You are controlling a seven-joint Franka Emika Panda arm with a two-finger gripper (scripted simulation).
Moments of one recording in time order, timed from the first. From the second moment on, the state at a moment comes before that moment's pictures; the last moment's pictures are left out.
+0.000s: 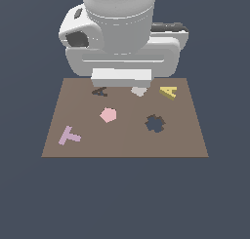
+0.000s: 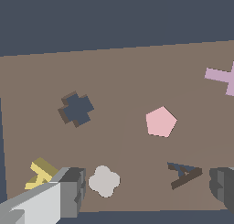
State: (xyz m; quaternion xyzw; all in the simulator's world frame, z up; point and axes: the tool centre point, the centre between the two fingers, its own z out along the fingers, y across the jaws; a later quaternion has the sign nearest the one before) arm -0.001 -0.001 0.167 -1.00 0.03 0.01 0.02
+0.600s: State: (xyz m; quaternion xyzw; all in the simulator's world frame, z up) arm 0.001 0.012 0.159 -1.00 -0.02 0.01 0.02
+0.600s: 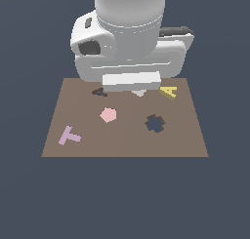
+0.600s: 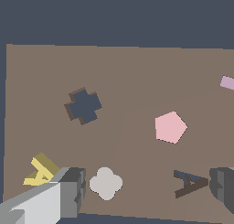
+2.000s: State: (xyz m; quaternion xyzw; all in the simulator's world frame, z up) arm -0.056 0.143 0.066 -0.86 -0.51 0.00 0.00
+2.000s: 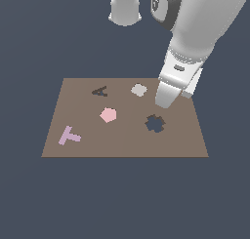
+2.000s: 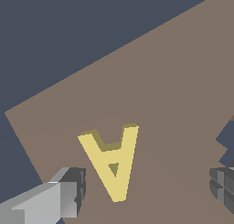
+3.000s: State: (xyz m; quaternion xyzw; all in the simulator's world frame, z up) arm -0.076 0.154 0.045 -0.82 -0.58 0.00 0.00
